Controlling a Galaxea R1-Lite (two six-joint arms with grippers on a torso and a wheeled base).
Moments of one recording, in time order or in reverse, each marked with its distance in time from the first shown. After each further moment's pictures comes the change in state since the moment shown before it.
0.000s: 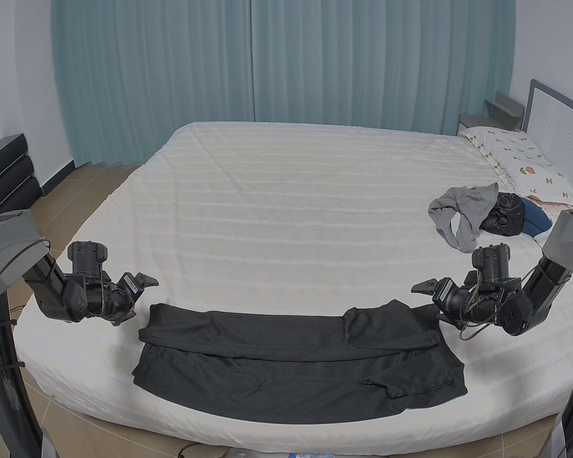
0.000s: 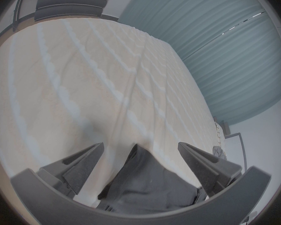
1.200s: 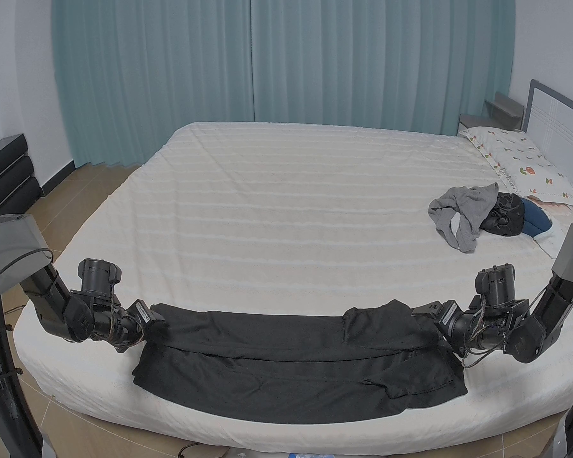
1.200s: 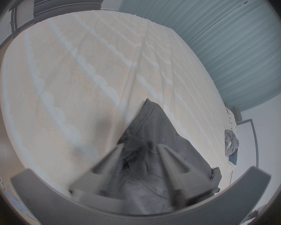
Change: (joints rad) left arm -0.101 -0.091 0.184 0.054 0.090 0.030; right arm 0.090 -0.104 0.232 -0.071 -0.063 0.152
